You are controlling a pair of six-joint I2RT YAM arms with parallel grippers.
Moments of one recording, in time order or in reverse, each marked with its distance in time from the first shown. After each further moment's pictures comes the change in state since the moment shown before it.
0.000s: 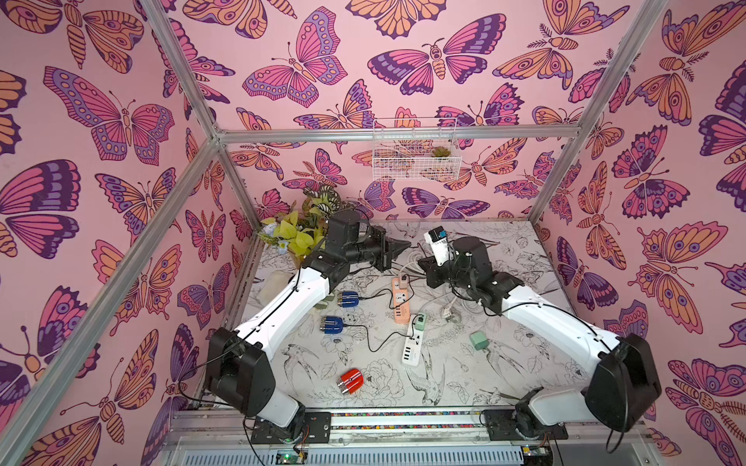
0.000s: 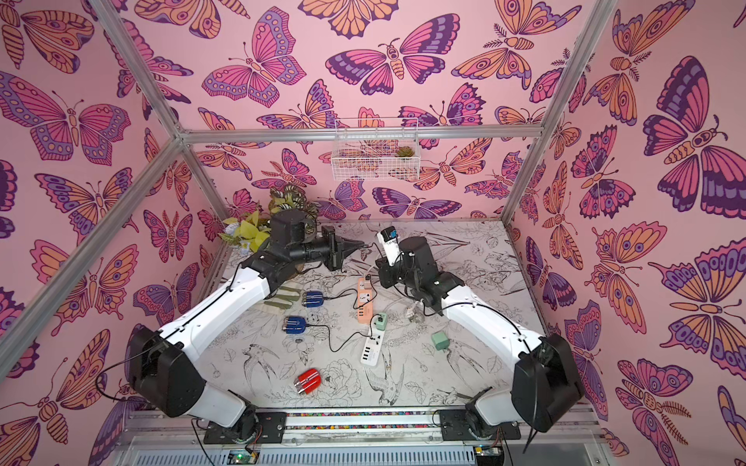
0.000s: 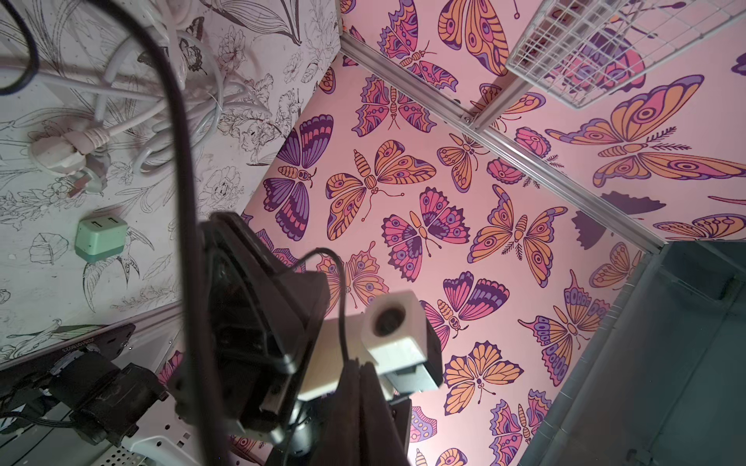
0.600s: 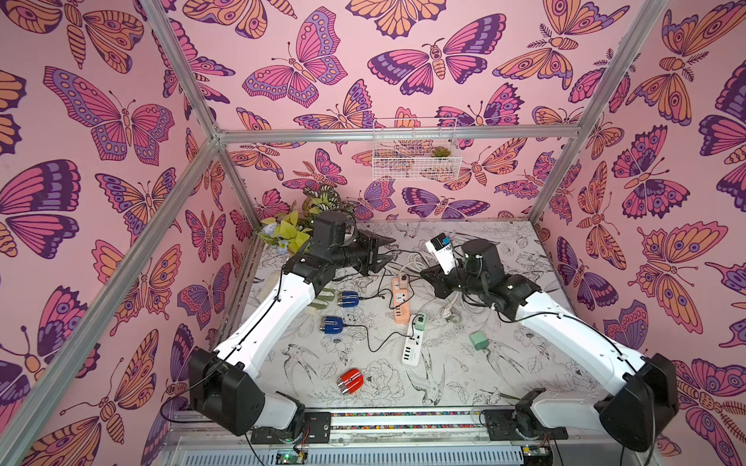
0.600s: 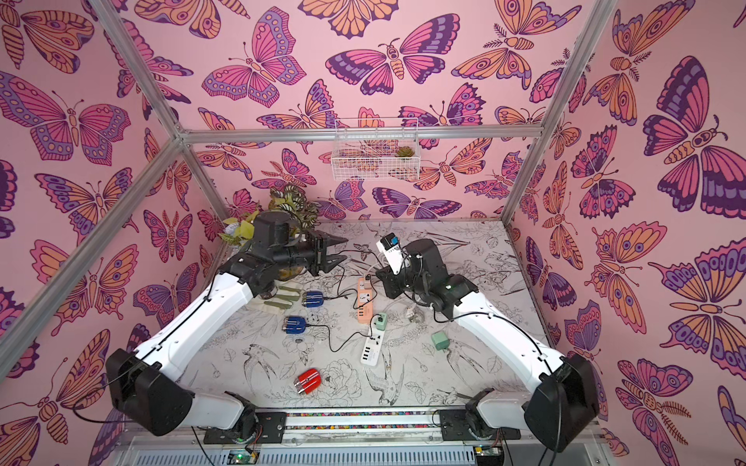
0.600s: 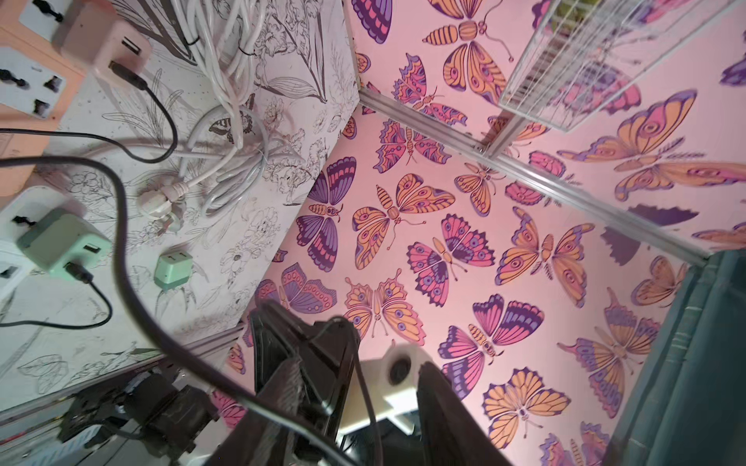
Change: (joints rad) left arm 0.029 -0.123 0.006 -0.272 -0.061 0.232; right arm 0.000 -0.034 0.028 -0.213 -0.158 -0.058
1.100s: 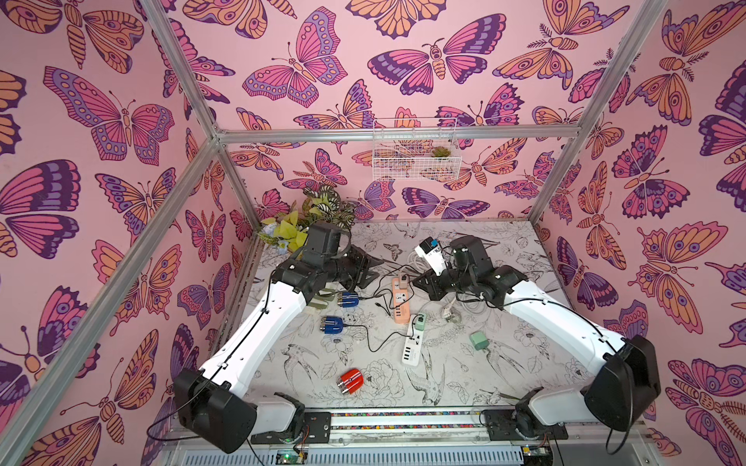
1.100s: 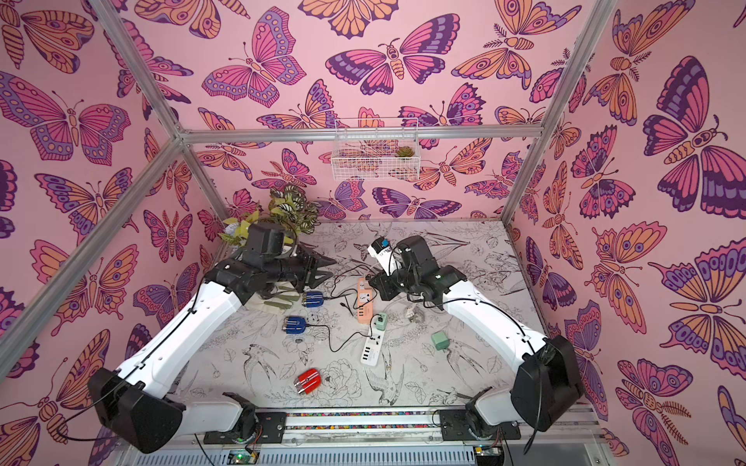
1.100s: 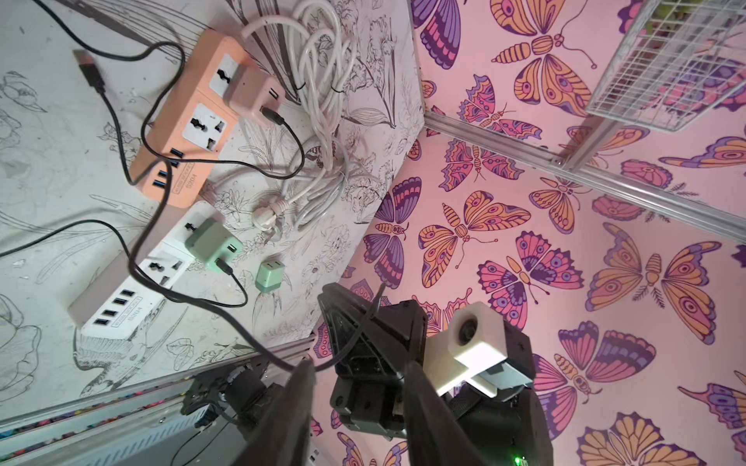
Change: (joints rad) left arm -0.006 -0.047 -0.017 -0.225 -0.083 0.173; right arm 0.000 0.093 0.074 -0.090 -0.128 0.017
